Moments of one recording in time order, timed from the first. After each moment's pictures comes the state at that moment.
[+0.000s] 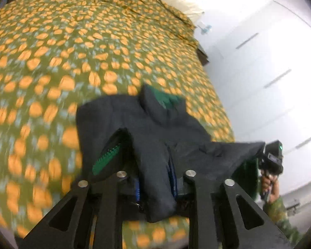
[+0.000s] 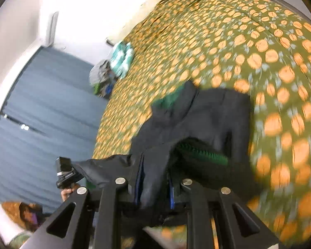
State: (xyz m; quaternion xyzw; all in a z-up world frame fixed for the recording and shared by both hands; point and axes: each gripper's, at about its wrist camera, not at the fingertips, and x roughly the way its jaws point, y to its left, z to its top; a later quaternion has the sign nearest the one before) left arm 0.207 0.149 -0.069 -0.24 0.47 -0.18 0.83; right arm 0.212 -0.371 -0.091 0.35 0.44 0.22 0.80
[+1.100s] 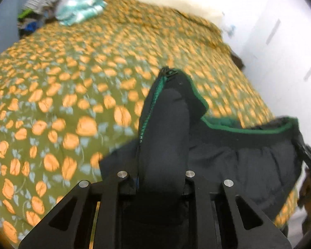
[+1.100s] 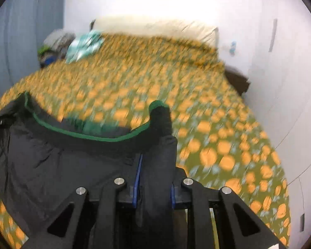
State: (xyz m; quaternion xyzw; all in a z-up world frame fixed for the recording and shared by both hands) left arm 0.256 0.126 -0.110 -0.12 0.42 -0.05 0.90; right arm 0.278 -0.289 -0.081 -0.05 0.33 0.00 0.94
